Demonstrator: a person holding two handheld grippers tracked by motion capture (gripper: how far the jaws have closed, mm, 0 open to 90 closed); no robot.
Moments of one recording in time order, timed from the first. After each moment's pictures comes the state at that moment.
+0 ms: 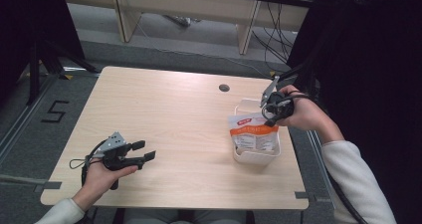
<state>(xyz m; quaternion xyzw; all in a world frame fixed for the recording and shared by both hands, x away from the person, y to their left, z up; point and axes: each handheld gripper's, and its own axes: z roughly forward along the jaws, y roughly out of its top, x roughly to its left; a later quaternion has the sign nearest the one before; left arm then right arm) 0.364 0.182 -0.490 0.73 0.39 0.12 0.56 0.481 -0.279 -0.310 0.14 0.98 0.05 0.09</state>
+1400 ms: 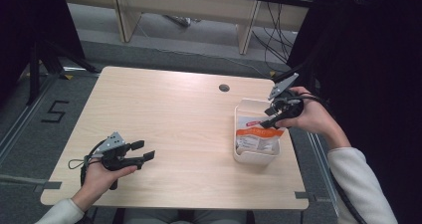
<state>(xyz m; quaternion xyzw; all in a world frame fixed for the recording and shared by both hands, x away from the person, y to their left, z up) 0.362 0.184 -0.489 0.72 0.39 0.12 0.56 0.473 -0.294 -0.306 0.22 0.95 0.21 0.10</state>
